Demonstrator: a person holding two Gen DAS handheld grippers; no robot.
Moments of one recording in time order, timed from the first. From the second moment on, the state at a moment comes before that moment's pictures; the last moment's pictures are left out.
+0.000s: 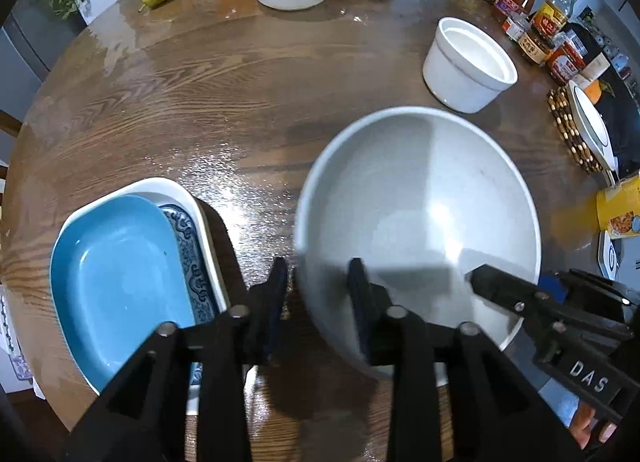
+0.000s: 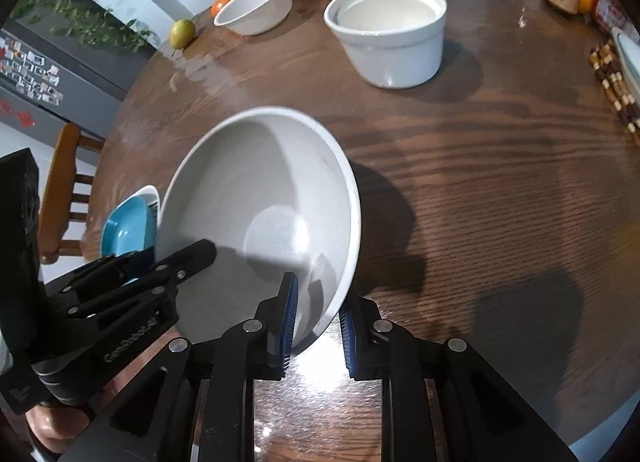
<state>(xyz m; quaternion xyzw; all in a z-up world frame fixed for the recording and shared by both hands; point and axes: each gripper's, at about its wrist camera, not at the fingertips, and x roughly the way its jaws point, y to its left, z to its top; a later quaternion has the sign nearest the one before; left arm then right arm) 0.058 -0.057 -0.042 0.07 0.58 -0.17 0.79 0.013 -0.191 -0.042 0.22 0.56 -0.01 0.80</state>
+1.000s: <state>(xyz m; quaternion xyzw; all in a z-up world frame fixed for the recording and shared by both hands) 0.055 -0.030 0.035 0.05 0.49 -0.10 0.86 -0.001 -0.207 0.039 0.11 0.43 -0.06 0.89</state>
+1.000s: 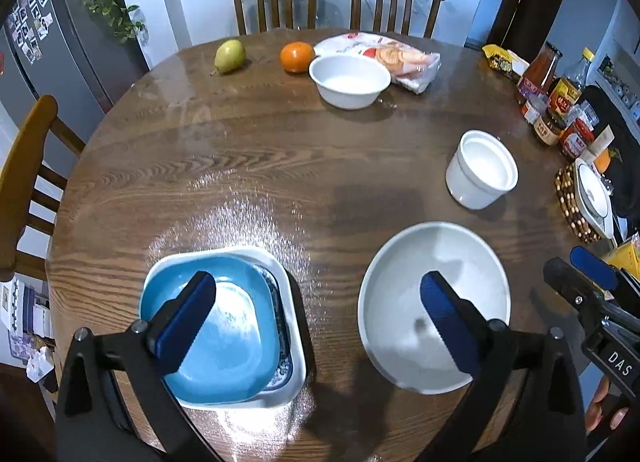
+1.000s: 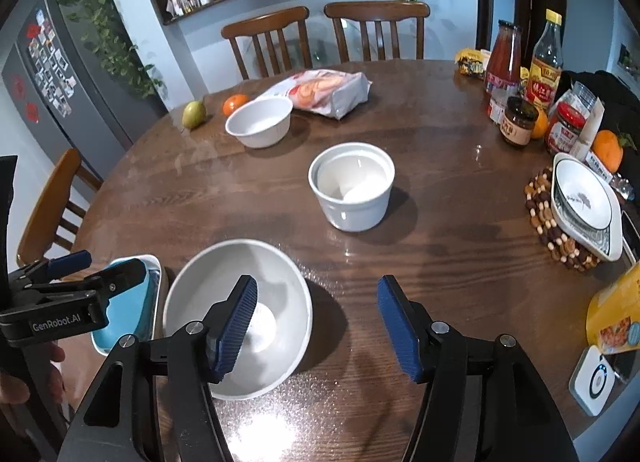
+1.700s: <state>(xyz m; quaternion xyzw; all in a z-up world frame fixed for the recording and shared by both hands) 0.092 -0.057 0.068 0.06 0.46 -0.10 0.88 0.024 -0.232 0.060 0.10 0.42 -0.03 0.90</state>
